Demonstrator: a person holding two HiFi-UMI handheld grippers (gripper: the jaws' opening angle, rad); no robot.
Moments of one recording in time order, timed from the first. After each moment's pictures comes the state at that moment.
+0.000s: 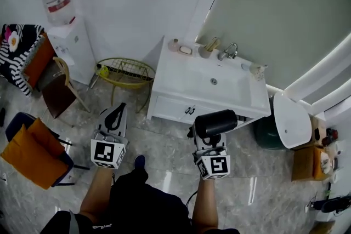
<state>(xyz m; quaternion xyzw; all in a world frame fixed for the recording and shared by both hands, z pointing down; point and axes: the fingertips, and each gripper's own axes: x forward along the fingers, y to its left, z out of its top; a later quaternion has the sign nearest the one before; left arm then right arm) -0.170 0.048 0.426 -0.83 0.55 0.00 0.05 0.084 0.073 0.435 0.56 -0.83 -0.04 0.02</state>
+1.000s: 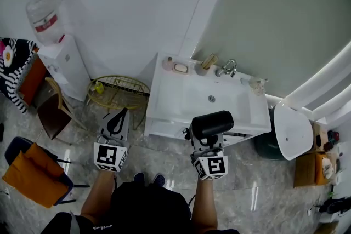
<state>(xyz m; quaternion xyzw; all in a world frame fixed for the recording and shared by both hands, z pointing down) -0.137 -0.101 0.421 -0.84 0.54 -0.01 0.05 0.105 -0.077 0.429 0.56 -0.83 -0.03 0.01</state>
